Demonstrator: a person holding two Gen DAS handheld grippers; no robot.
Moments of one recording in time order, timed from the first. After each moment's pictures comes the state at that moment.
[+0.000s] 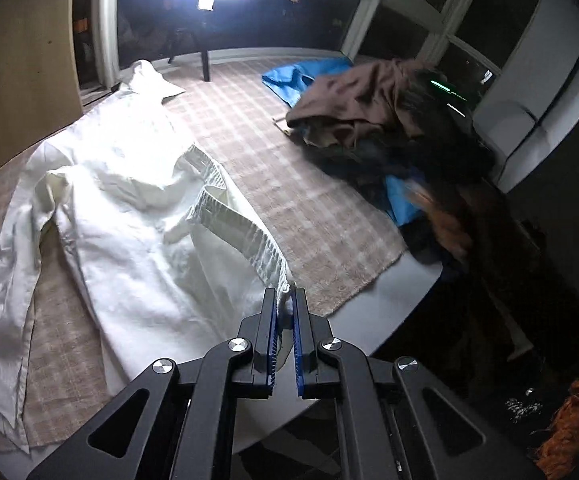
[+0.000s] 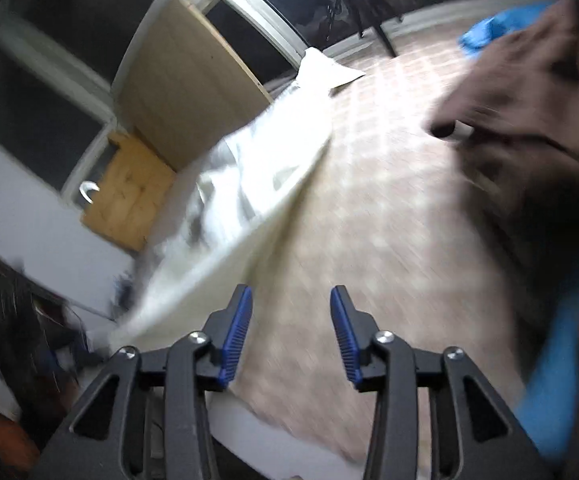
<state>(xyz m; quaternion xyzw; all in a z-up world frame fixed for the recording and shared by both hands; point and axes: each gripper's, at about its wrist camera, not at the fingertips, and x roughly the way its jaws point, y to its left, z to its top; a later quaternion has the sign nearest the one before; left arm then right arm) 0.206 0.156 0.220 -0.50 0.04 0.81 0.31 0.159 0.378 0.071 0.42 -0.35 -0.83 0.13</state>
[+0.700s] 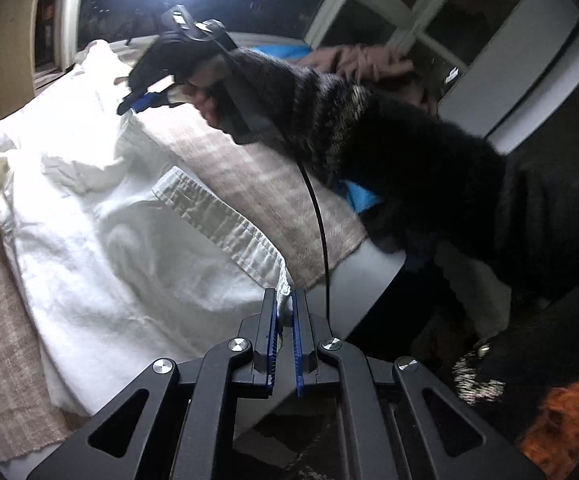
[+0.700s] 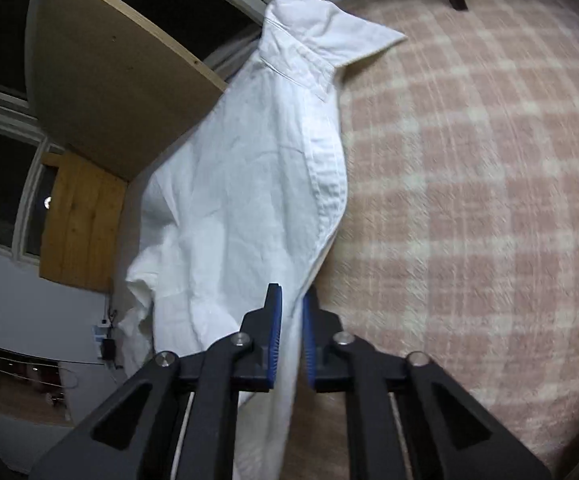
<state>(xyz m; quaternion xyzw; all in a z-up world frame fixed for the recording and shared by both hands) 0.211 0.170 0.189 -0.51 -0.01 0.78 0.37 -0.074 0.358 0.024 0.51 -0.35 -0.78 0.10</state>
